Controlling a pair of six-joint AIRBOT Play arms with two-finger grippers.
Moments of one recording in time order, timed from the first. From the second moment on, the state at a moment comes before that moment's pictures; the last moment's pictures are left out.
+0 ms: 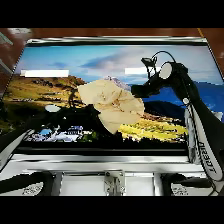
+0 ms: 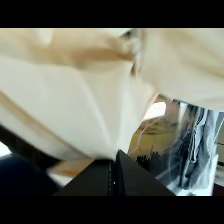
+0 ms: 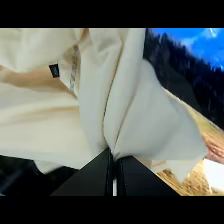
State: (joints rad) left arm -0.28 -1.31 0.79 0.27 -0.70 -1.12; right arm 0.25 -1.50 1.48 -1.24 1.18 1.54
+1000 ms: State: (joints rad) left arm 0.41 -0.52 1.54 0.50 -1.11 -1.23; right arm 0.25 -0.59 1.49 -1.25 1.01 1.60
